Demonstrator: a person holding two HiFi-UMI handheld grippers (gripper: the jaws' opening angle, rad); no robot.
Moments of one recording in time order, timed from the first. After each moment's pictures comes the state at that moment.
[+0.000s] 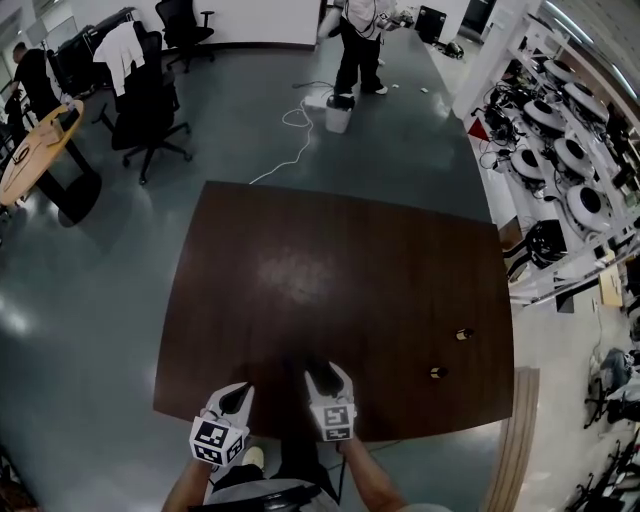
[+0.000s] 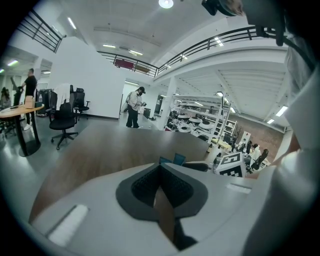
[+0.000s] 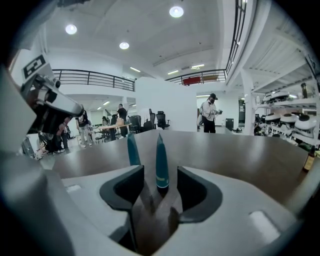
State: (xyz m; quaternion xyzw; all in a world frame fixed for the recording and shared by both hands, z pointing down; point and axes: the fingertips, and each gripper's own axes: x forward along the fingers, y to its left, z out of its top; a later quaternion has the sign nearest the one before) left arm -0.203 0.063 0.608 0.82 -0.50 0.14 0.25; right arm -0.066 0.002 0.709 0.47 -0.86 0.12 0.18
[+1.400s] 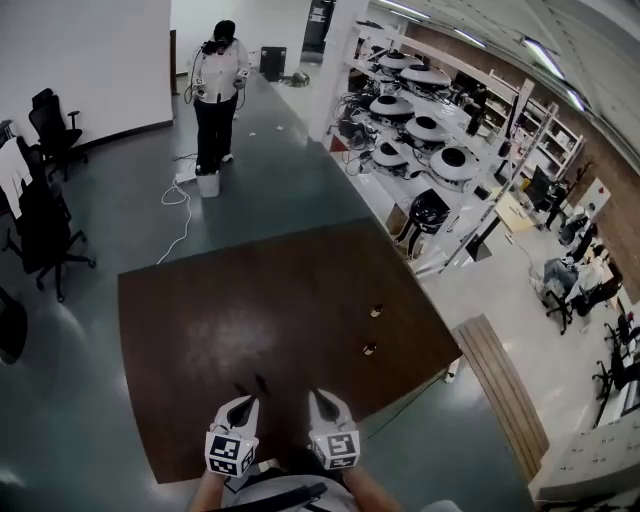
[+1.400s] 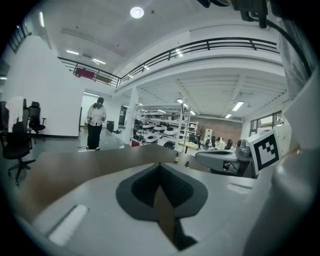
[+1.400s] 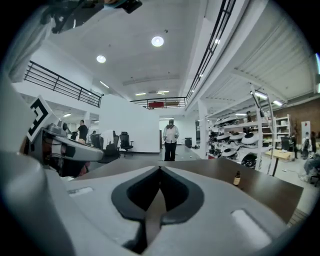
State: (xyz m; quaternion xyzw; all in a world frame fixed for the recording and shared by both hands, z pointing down) left arm -0.105 0.041 0.548 0.93 -0.33 0.11 0.14; right arm 0.024 0.066 0.554 0.67 -0.73 0.07 0.07
